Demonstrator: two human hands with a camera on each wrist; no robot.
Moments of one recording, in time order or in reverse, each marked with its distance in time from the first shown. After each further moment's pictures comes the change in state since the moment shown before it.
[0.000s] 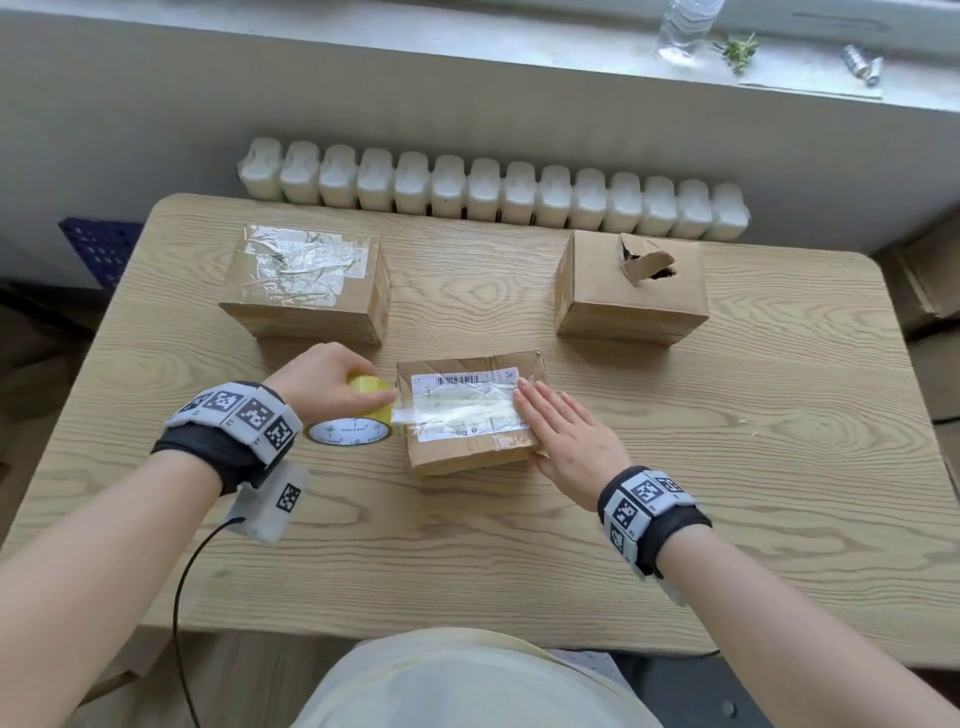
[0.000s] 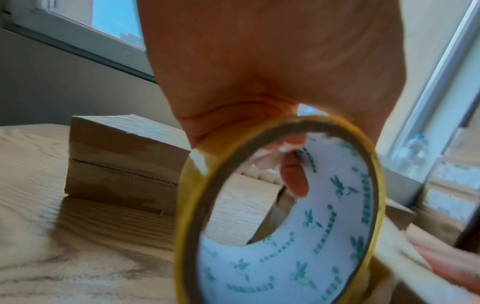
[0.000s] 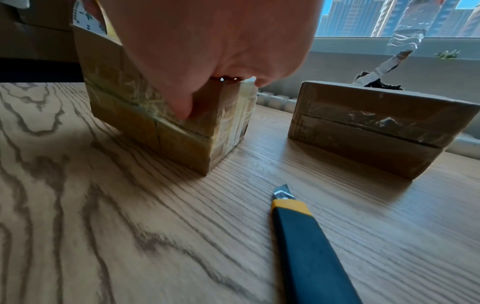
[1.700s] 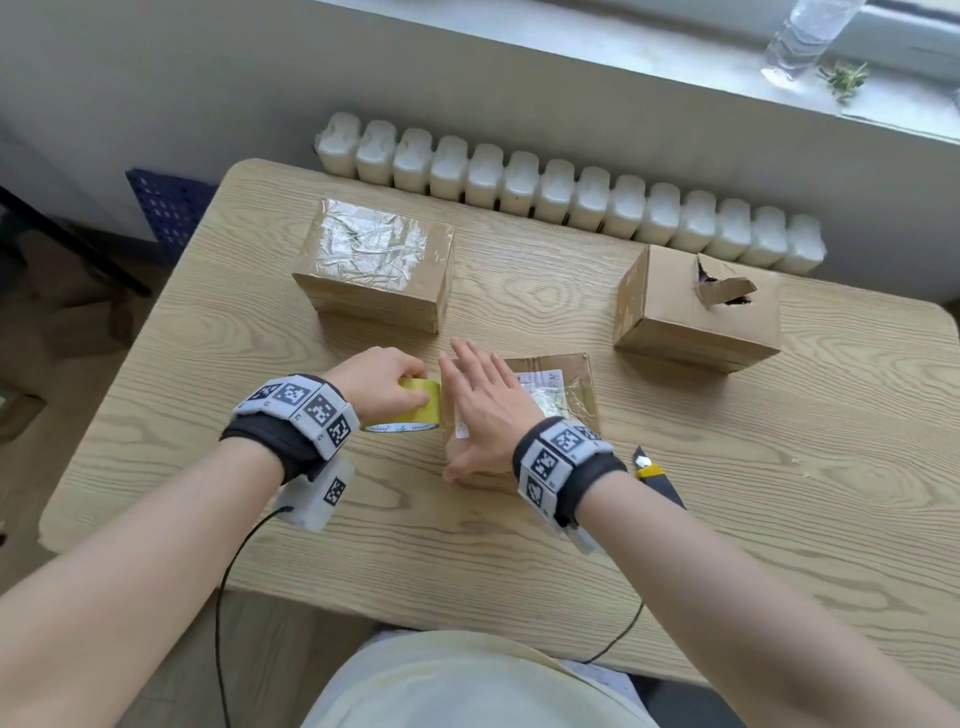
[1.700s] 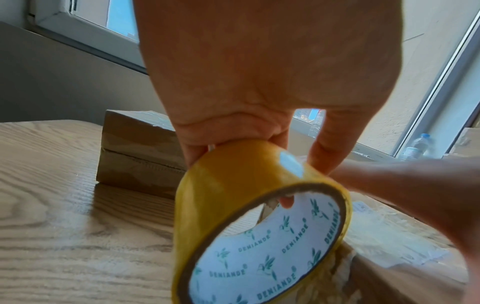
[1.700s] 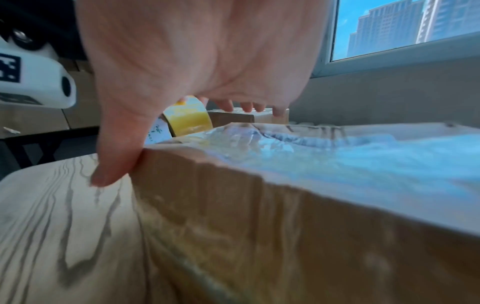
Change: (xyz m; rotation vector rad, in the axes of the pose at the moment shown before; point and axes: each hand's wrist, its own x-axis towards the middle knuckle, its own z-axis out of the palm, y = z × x) left_hand -0.008 -0.025 0.007 0.006 -0.091 -0.078; right_hand 0.097 -0.112 -0.053 0.039 -0.116 -0.176
